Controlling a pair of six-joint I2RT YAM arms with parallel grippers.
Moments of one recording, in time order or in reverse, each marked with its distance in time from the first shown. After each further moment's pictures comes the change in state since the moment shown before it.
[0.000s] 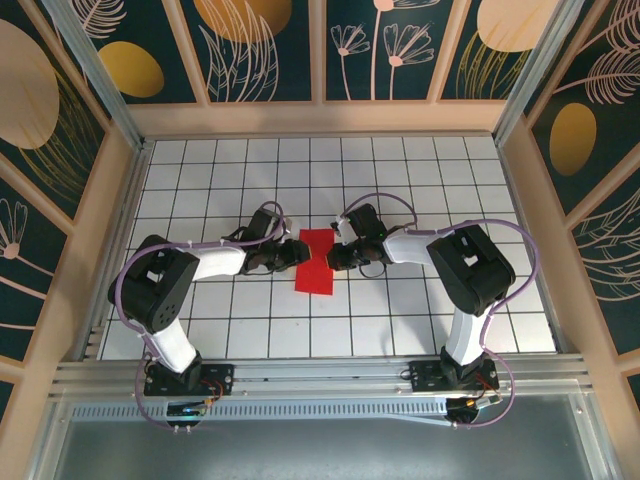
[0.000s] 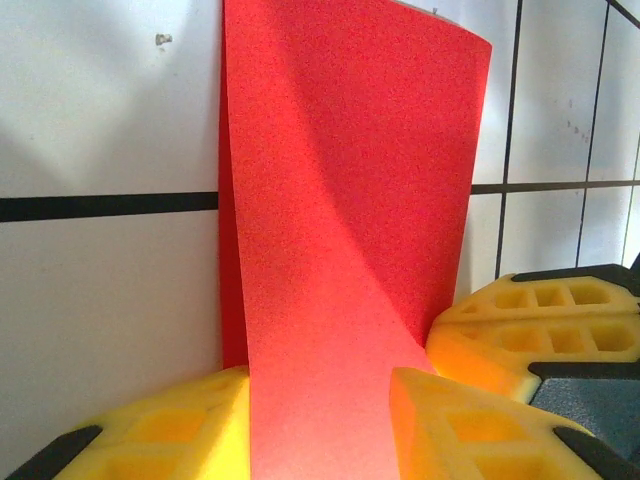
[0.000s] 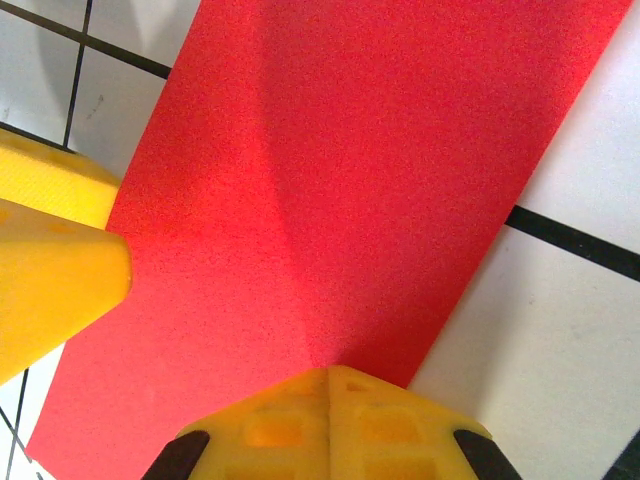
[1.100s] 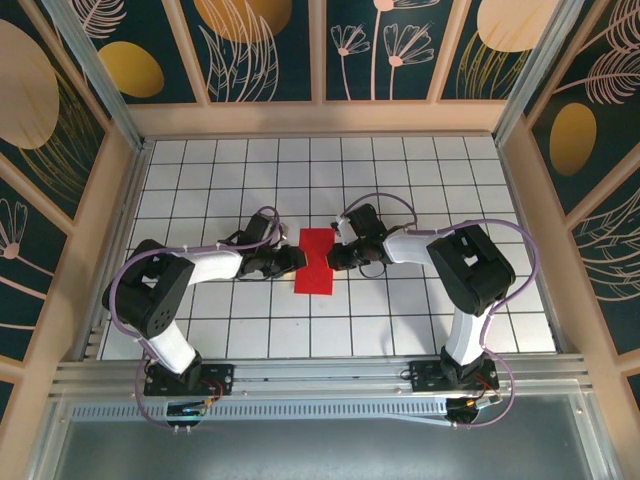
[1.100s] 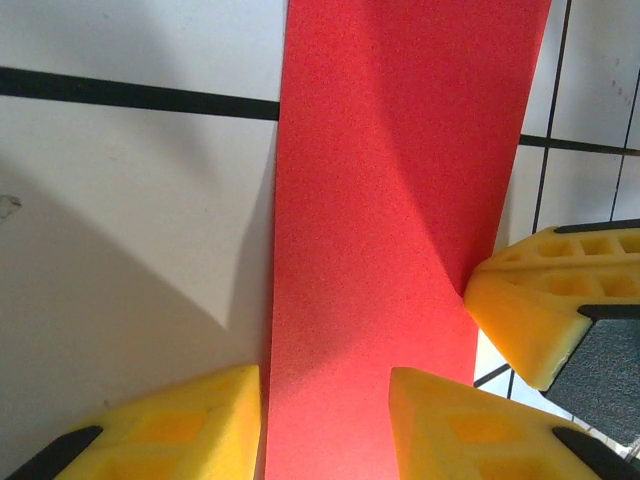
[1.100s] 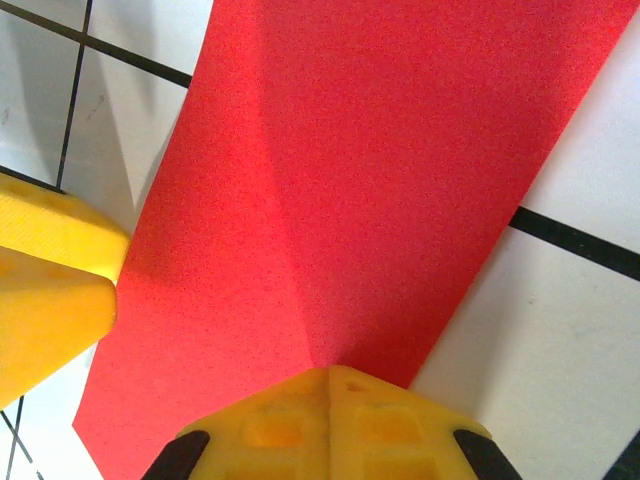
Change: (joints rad) left arm 0.000 -0.041 -0.043 -0.055 0.011 -0.005; right arm 0.000 0.000 0.000 0.000 0.000 0.001
